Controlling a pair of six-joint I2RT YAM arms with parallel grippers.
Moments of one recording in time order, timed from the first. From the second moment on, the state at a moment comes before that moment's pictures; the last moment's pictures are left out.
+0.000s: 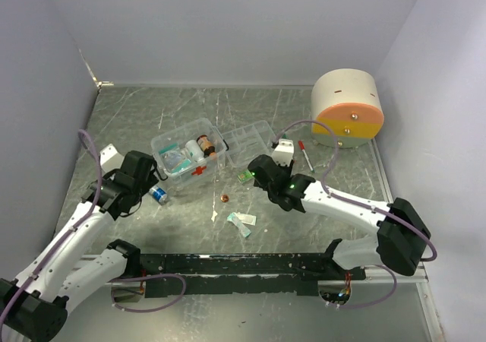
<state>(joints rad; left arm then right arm) -0.44 0.84 0.80 -0.90 -0.60 -1.04 0.91 1.32 0.81 -0.35 0.67 0.76</state>
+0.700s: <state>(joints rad) -0.20 0.98 0.53 -0.55 -0.27 -1.00 0.81 1.17 0.74 -0.37 0.71 0.85</state>
